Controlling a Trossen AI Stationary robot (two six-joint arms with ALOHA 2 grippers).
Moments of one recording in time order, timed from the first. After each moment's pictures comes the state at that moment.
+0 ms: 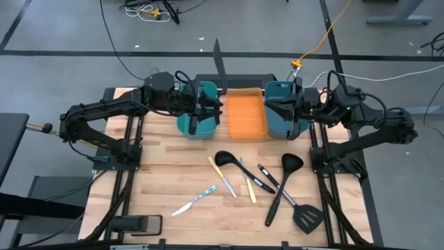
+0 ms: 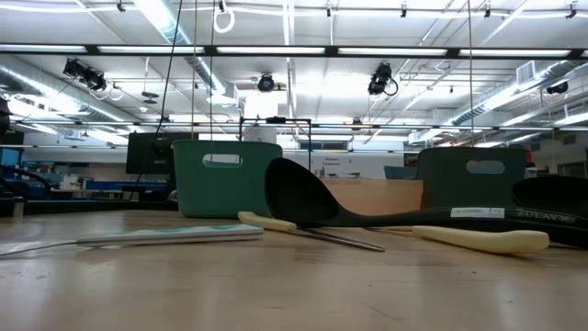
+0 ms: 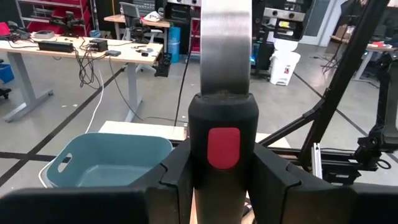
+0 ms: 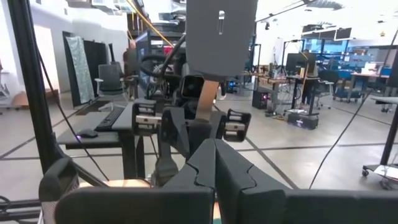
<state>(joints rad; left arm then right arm) 0.19 1.31 1.41 -0.21 0.20 -0.07 0.03 1.02 1.27 -0.14 0.16 -0.04</state>
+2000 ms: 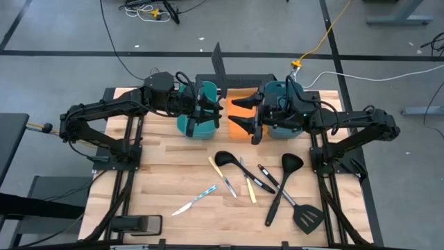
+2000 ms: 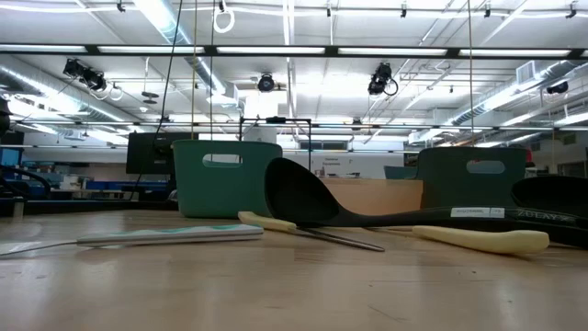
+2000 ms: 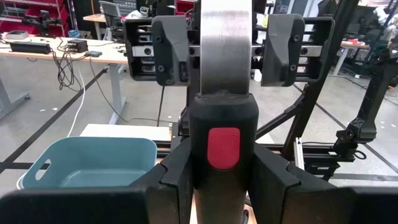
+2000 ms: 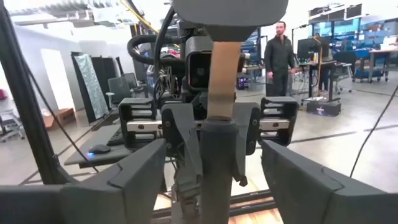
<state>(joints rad) 0.19 1.31 1.41 -0.21 0.27 -0.06 0.03 1.31 1.29 0.14 0.15 0.10</state>
